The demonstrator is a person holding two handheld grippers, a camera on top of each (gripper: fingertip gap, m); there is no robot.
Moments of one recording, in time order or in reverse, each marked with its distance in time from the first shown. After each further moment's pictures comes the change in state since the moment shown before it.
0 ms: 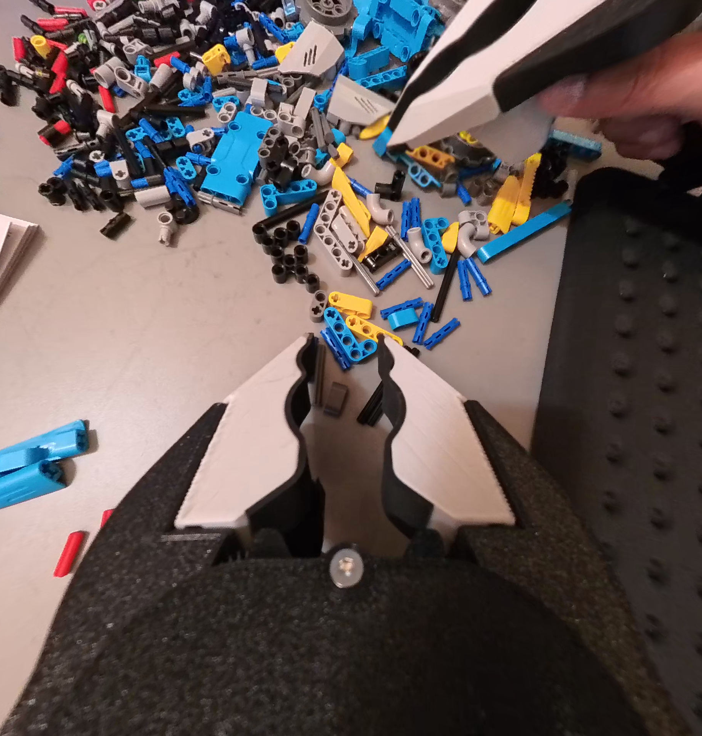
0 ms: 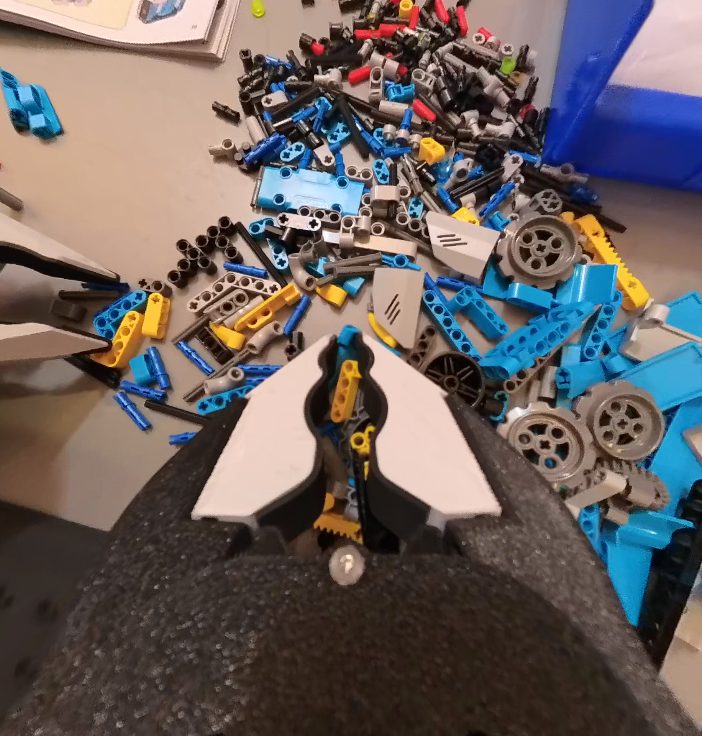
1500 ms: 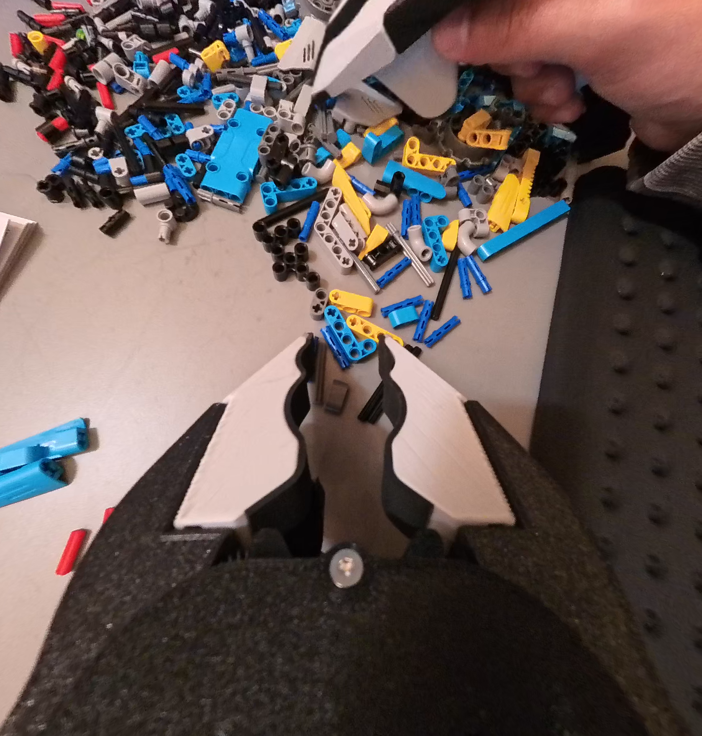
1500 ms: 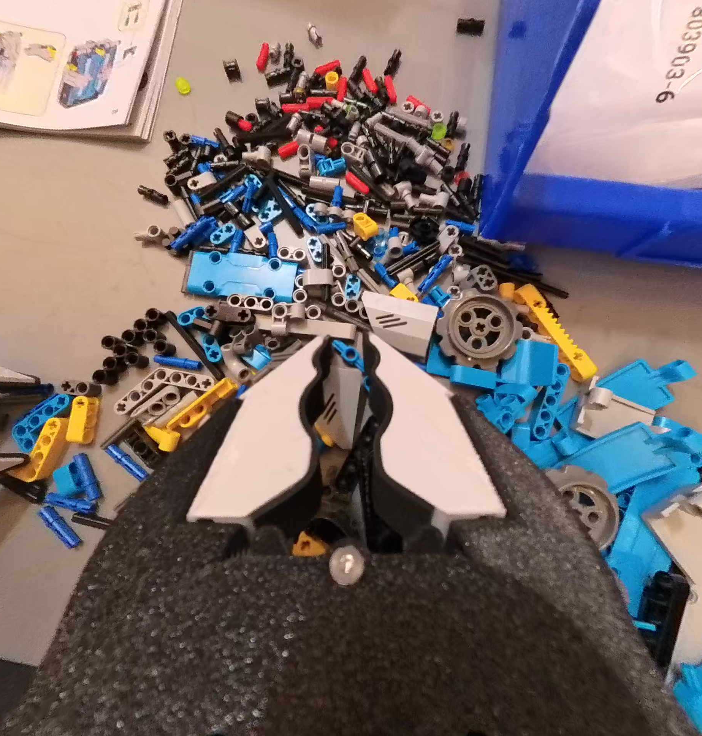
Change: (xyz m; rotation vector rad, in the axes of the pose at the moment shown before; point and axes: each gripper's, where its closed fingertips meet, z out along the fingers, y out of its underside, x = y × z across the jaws) left arm 0.000 0.001 -0.001 -0.004 0.006 -0.002; right arm 0.033 -0.033 0.031 0.025 0.053 0.047
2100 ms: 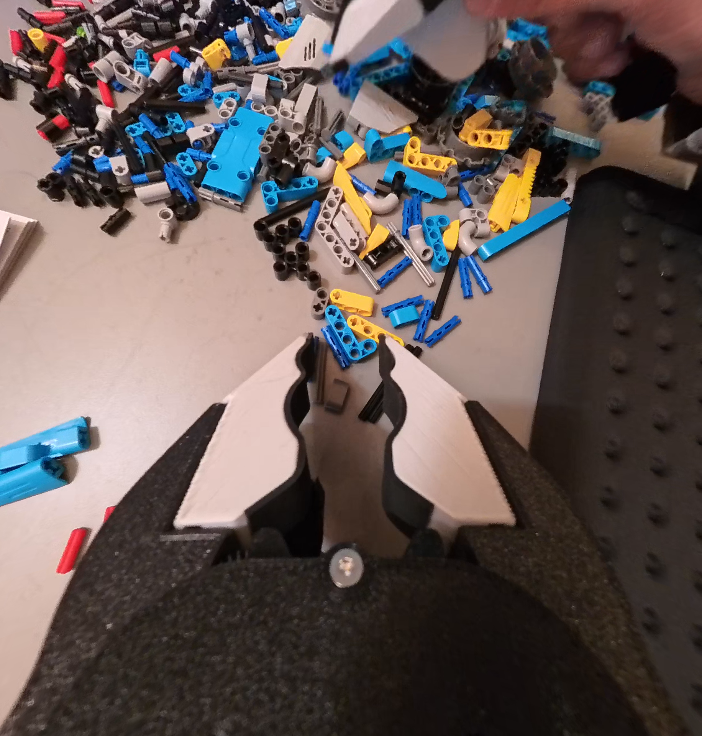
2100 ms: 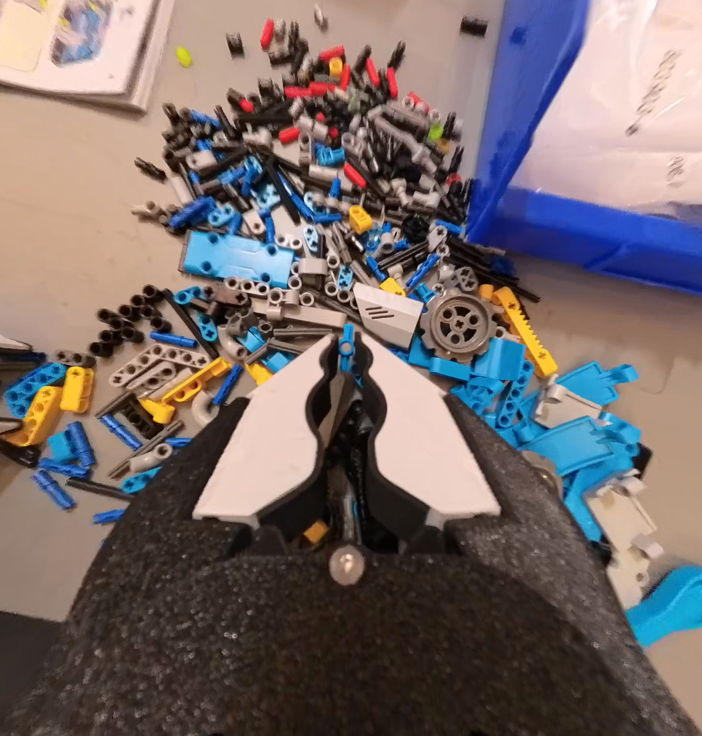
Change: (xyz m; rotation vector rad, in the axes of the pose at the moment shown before) left arm 0.000 0.000 0.000 -0.002 0.000 -0.003; right arm 0.004 -0.002 -0.015 -0.044 0.018 -0.080
